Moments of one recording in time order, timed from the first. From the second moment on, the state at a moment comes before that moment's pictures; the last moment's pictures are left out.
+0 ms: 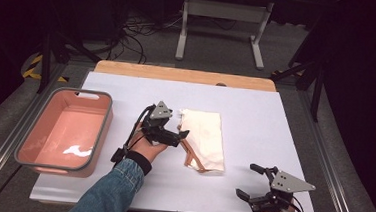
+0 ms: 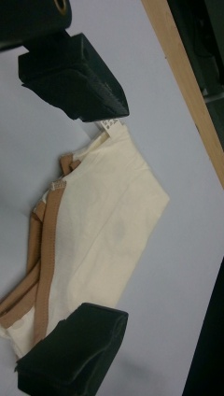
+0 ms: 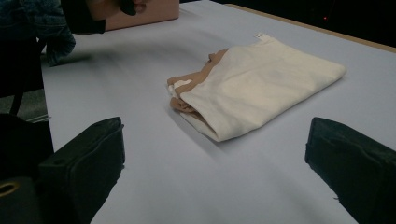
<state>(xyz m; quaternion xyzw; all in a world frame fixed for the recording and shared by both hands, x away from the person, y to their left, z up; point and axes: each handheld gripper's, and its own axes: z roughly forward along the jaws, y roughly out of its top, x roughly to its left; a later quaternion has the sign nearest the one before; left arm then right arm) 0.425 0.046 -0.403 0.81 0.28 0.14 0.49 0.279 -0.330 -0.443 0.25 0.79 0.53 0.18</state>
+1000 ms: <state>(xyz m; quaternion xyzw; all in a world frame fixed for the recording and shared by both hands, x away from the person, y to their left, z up) 0.452 0.019 -0.419 0.83 0.30 0.13 0.45 0.280 -0.331 -0.444 0.25 0.79 0.53 0.18</state>
